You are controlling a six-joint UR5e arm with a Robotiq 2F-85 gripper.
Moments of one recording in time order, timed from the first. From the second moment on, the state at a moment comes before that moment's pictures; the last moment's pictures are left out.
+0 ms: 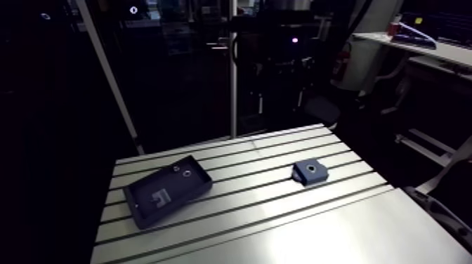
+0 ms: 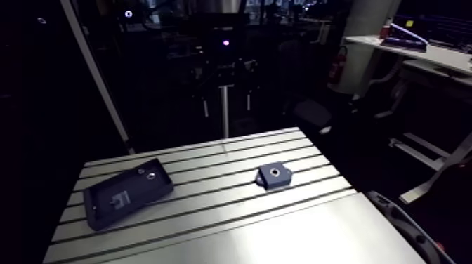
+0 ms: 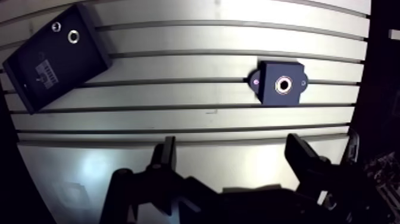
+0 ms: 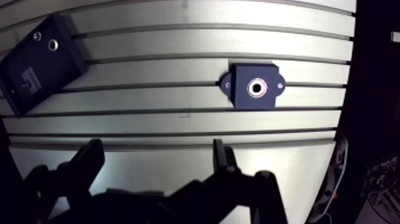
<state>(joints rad) -0.30 -1.39 1.62 -1.73 -1.62 -1.87</state>
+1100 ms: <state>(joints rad) -0.28 -1.53 1.58 -1.65 -1.55 -1.85</state>
